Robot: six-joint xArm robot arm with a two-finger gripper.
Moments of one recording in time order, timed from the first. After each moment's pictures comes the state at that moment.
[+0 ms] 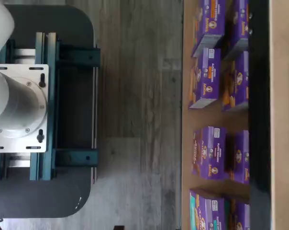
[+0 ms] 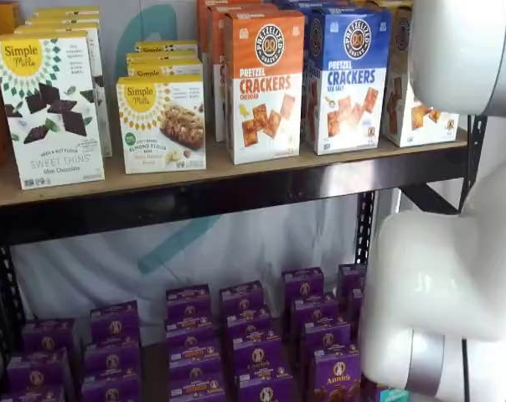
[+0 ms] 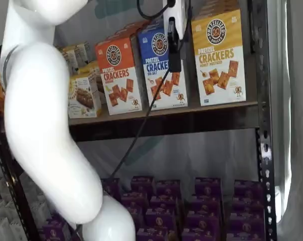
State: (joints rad) arm -0.56 -0.39 -1.49 0.12 1.90 -2.08
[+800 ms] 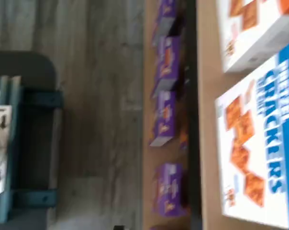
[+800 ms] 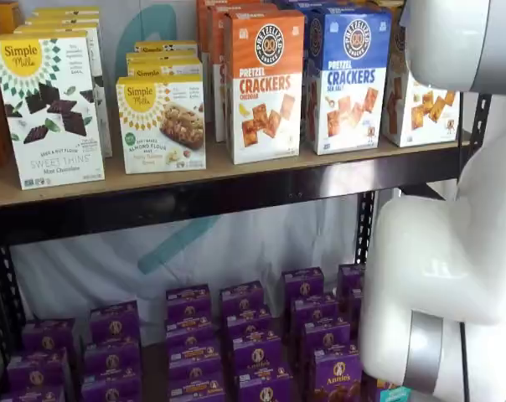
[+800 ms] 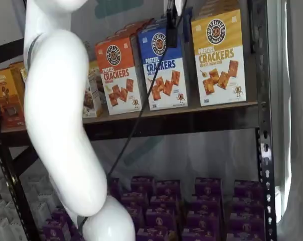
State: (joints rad) arm -0.63 -0.25 -1.73 0.33 1.98 -2.05
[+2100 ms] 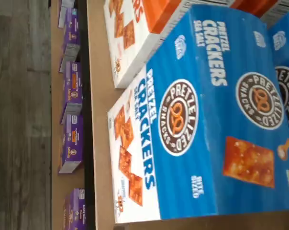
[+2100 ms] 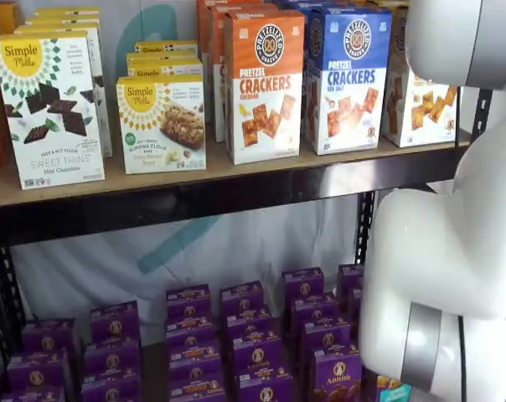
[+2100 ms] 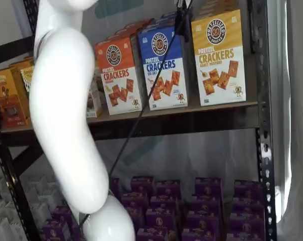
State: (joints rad) arm -0.70 -0.19 -1.74 0.54 1.77 -2.05
